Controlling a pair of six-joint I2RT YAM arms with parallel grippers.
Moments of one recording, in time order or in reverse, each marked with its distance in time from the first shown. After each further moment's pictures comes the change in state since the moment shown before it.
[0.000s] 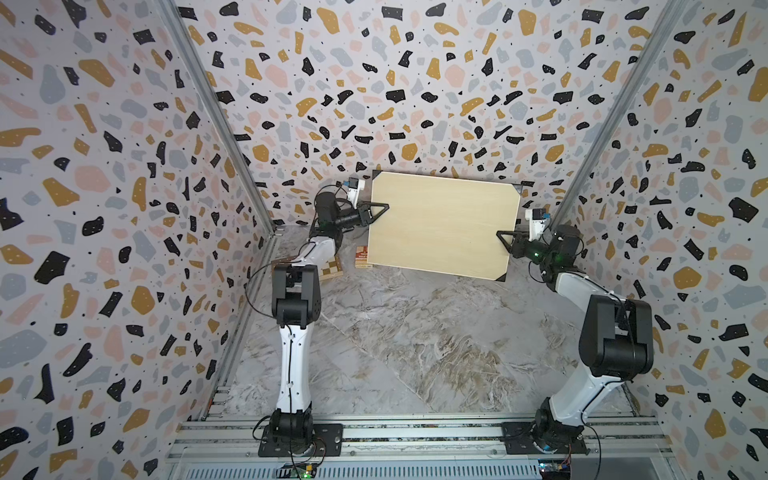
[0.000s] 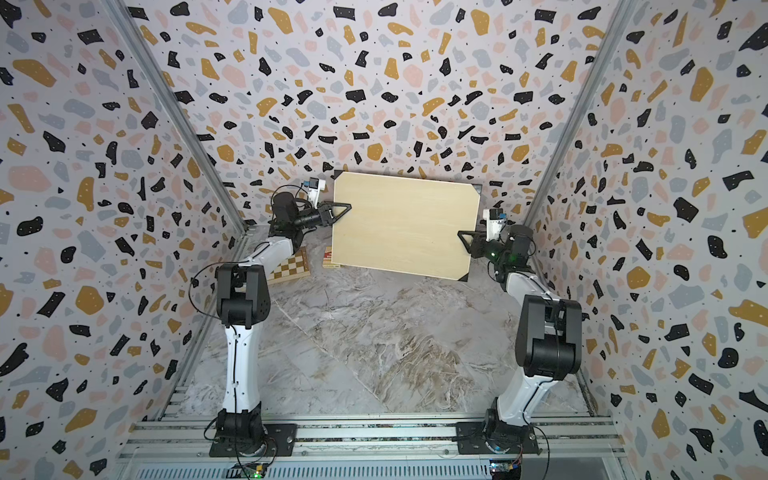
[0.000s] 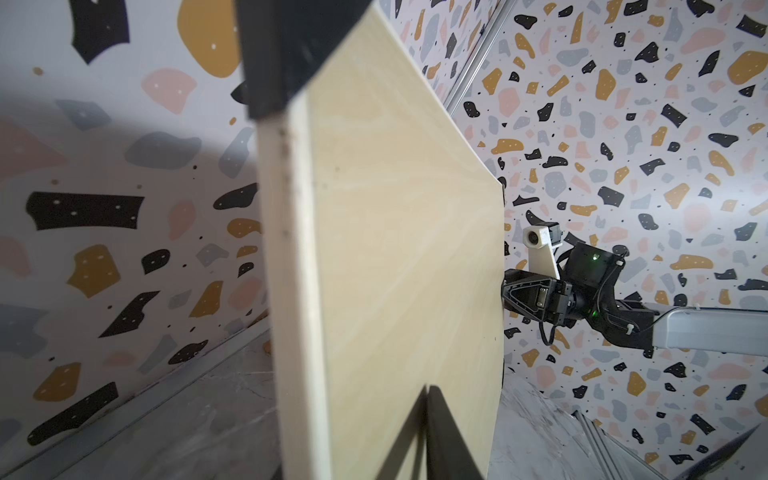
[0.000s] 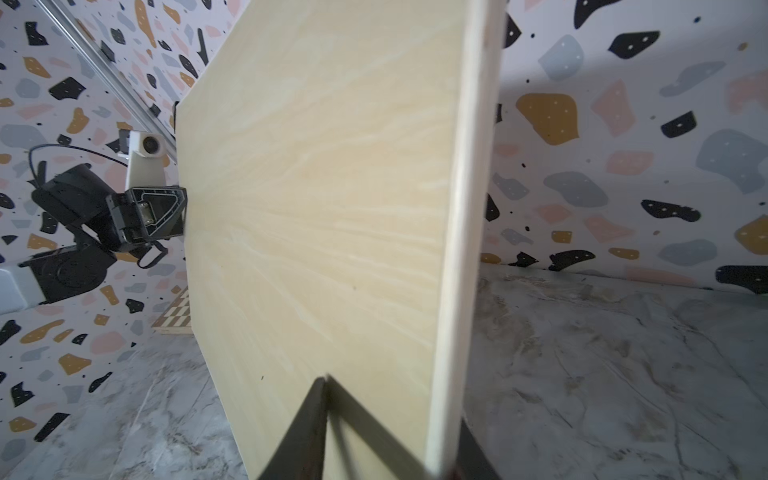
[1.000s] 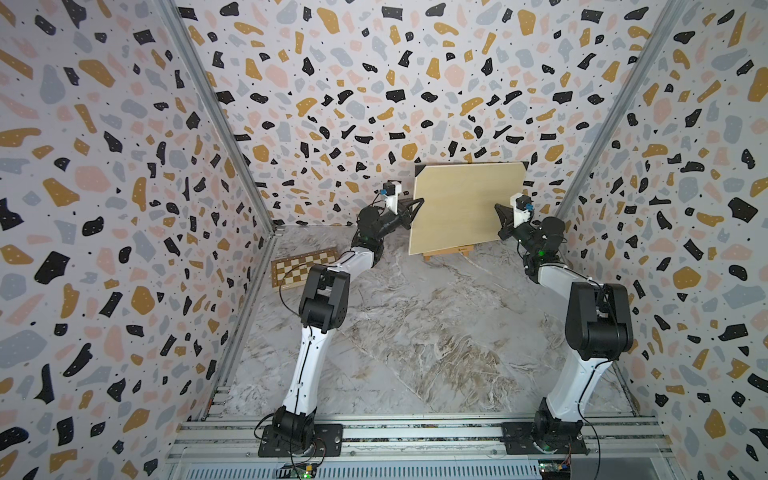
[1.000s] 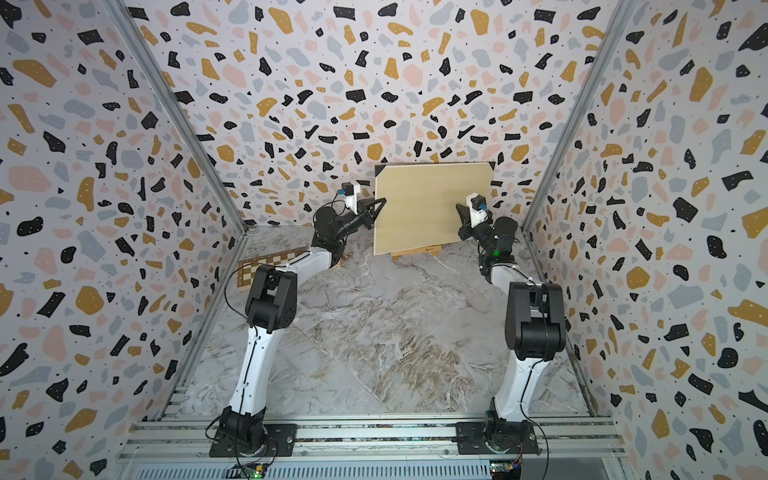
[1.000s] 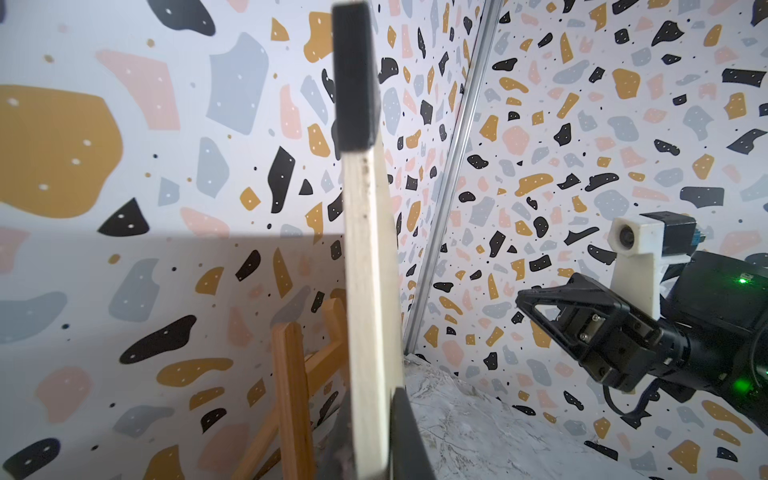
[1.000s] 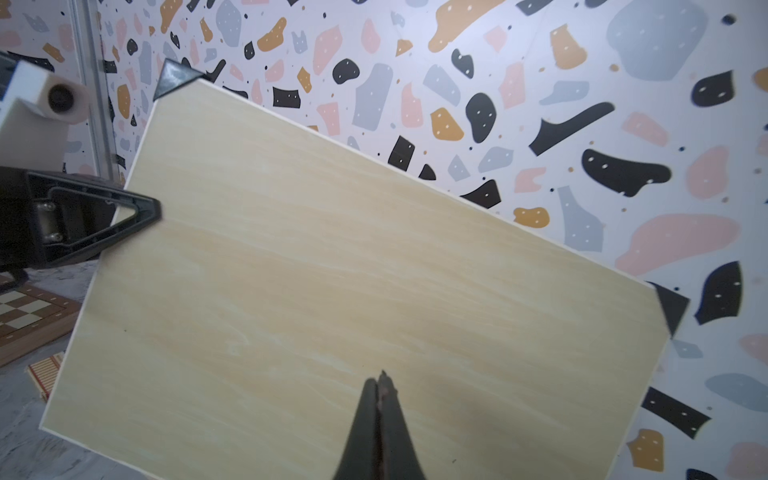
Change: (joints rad) left arm -0.213 0.042 -0.069 0.392 -0.439 0.098; right arm 0.078 0.122 0.112 0.403 0.198 -0.314
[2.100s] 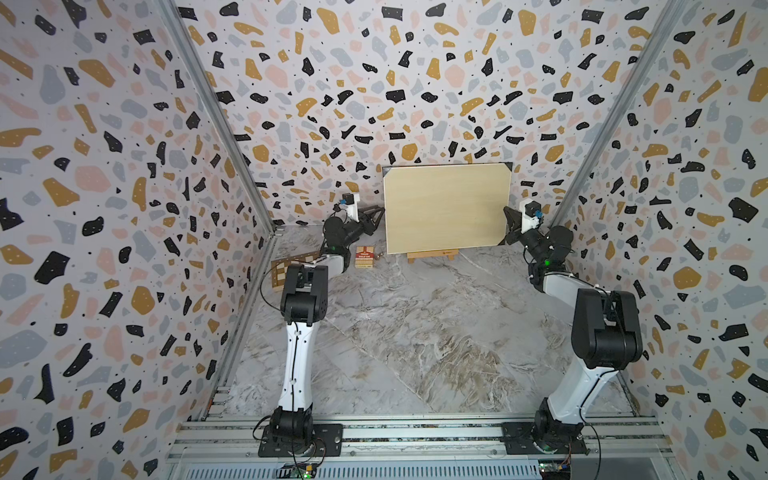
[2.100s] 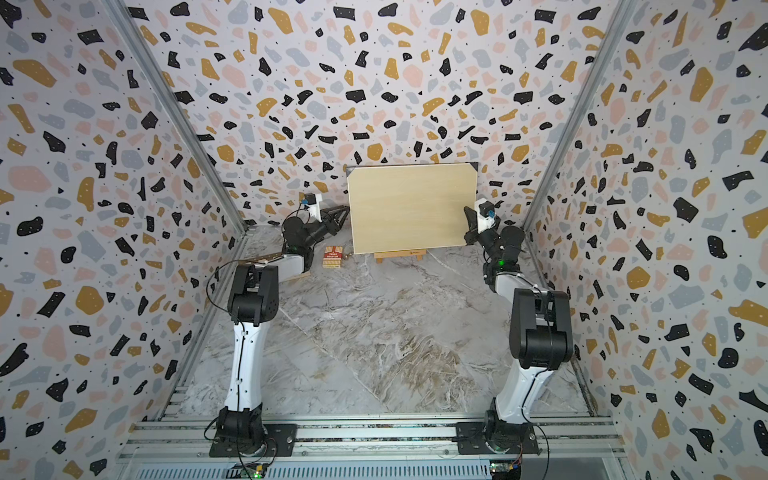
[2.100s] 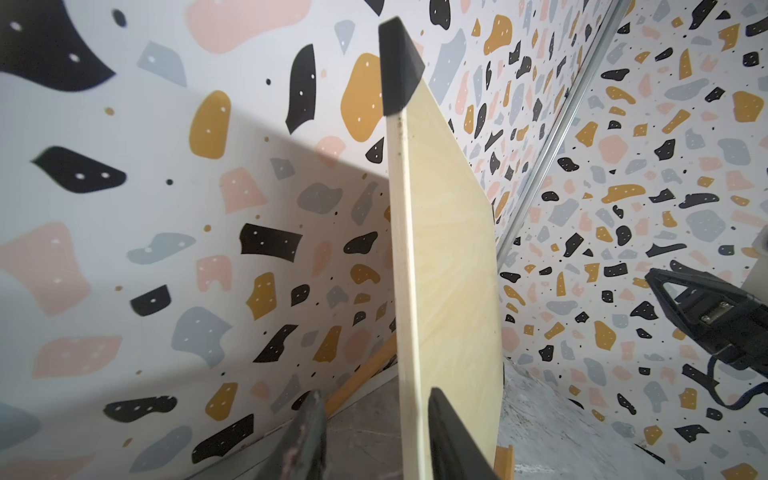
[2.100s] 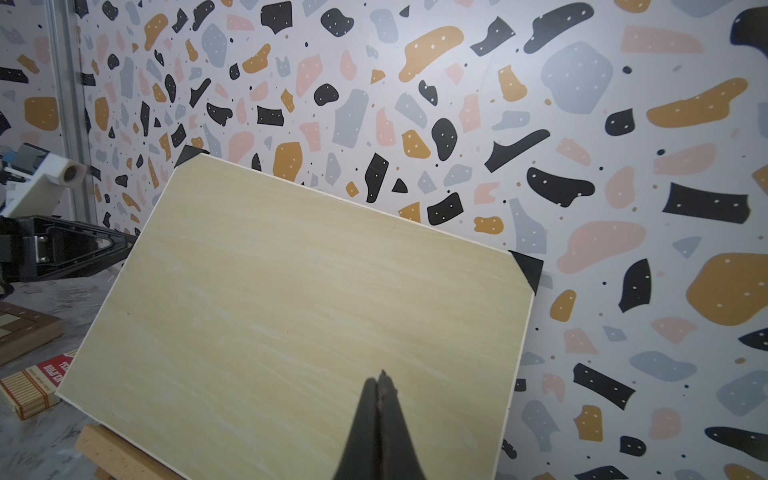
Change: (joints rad) left arm 0.200 0.041 -0.120 0.076 0.066 -0.091; right arm -0.015 -0.075 -0.125 0.101 0.043 0.012
